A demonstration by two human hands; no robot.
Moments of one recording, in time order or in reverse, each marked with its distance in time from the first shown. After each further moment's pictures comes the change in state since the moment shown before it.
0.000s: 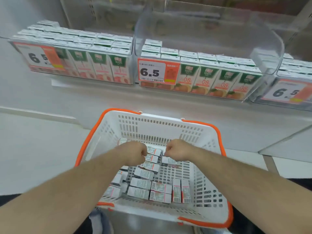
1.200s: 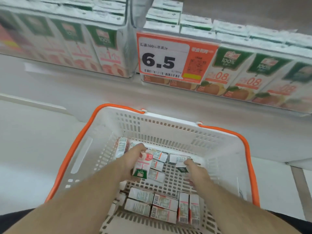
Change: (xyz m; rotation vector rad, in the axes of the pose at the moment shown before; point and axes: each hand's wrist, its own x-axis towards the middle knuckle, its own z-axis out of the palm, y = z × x) left_hand 0.070 -0.024 0.036 -1.425 -0.153 -0.606; right_hand 0.071 0.080 0.083 1.023 0.176 0.804
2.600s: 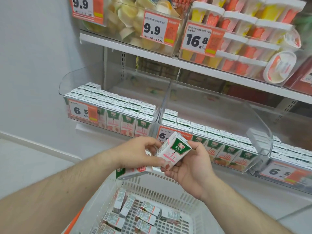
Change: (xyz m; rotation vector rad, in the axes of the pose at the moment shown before) left_hand -0.238 0.102 -0.042 0.787 0.041 1.086; right_hand -0.297 -0.131 -0.049 0.479 -0.716 -0.705
